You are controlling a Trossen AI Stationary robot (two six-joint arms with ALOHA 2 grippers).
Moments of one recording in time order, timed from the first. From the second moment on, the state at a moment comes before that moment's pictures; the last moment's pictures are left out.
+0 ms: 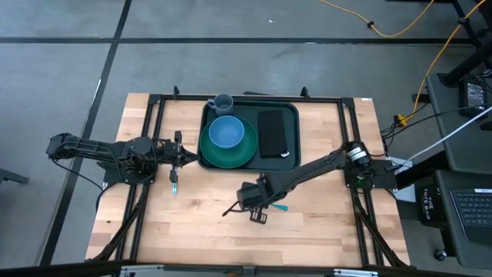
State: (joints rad) left arm -0.05 0.35 0.14 0.13 -0.11 -0.04; right arm 0.32 2.10 1.73 -1.00 0.05 0.57
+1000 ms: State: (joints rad) left arm -0.05 0.35 0.14 0.12 -0.11 -0.04; right arm 0.29 1.78 1.15 -0.16 0.22 0.25
